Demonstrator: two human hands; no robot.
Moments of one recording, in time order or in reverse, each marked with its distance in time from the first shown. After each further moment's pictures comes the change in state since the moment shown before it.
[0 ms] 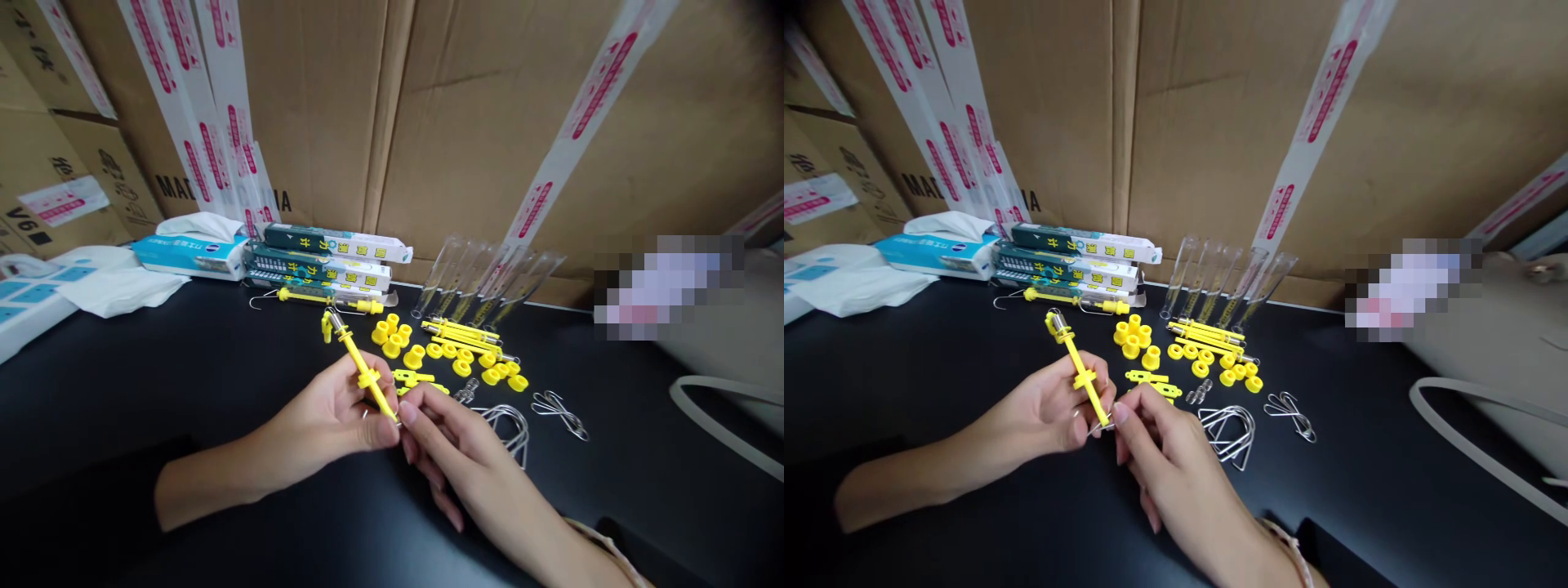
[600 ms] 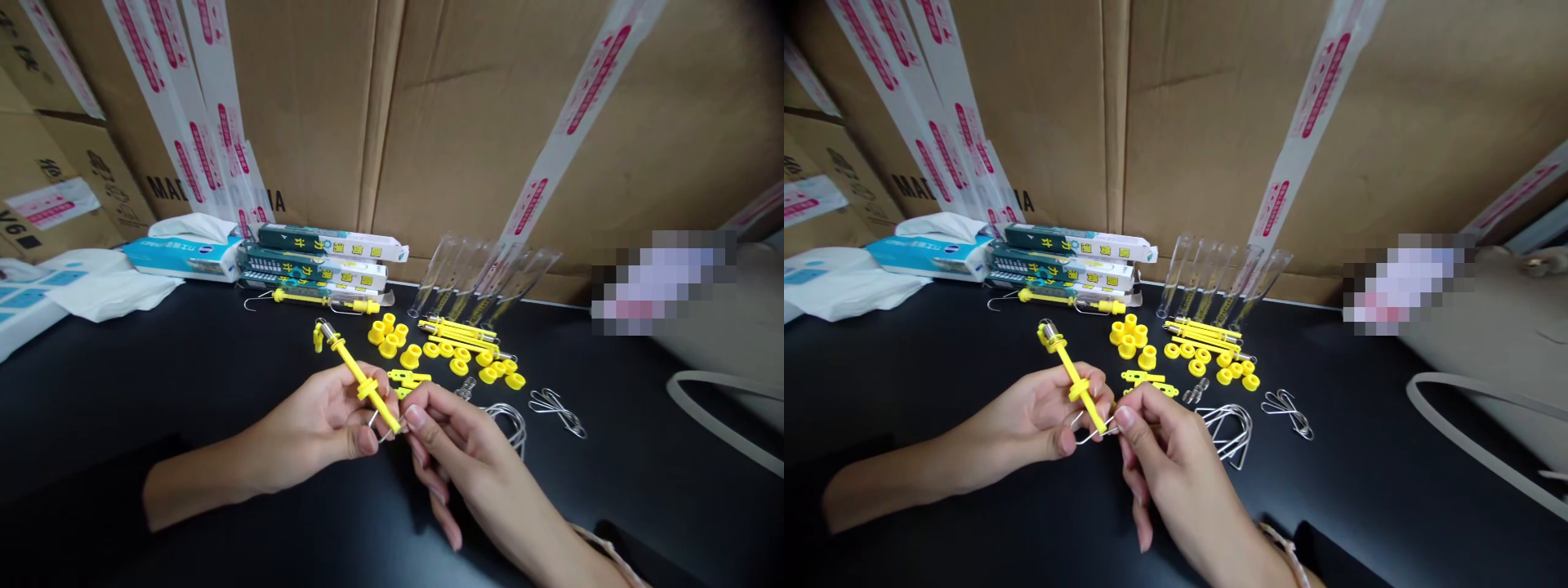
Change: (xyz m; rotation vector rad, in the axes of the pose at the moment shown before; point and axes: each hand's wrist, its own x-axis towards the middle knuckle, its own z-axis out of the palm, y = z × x) left_hand -0.003 0.004 -0.004 -0.028 -0.108 -0.087; right_hand 0.002 -0.004 0.003 0.309 -0.001 0.012
